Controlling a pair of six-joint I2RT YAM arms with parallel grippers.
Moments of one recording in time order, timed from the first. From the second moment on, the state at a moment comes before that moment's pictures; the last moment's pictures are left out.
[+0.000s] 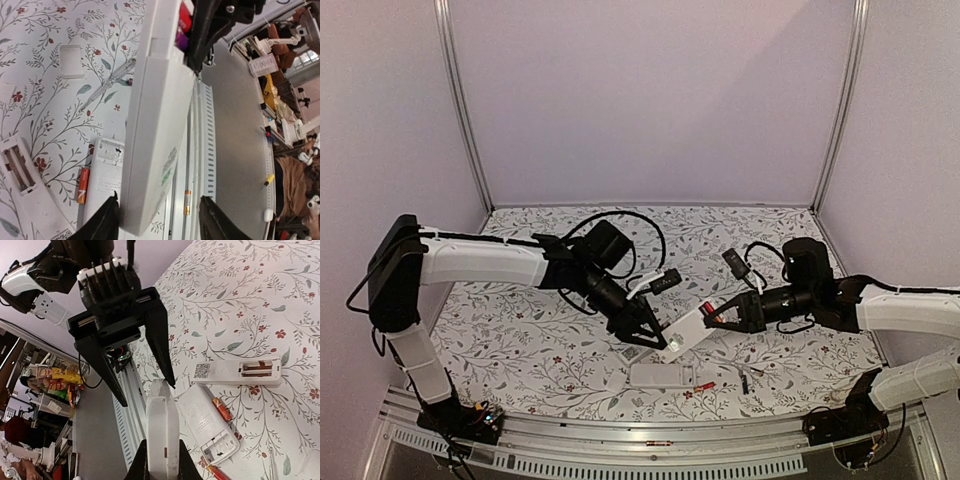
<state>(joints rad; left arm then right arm) -0.92 1.79 1.21 -0.39 0.85 0.03 0.70 1.20 0.57 0.12 -0.77 0.49</state>
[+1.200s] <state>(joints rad) -0.85 1.46 0.75 0.22 0.19 -0.65 0.72 1.38 0.49 0.24 -0.41 0.92</state>
